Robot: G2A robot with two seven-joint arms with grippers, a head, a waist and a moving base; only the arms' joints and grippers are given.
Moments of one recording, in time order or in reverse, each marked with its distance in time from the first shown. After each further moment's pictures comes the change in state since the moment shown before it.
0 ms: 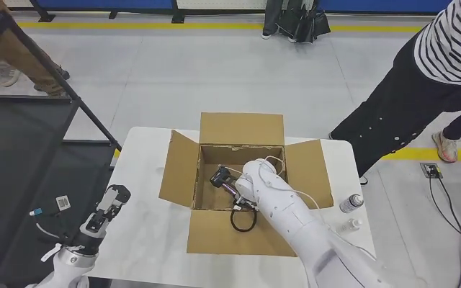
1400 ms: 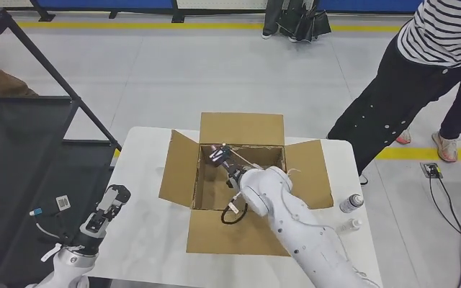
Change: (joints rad) left arm 0.000 0.000 0.000 0.000 0.000 0.000 0.000; right arm -0.445 0.211 0.313 -1.020 -0.351 0.290 0.001
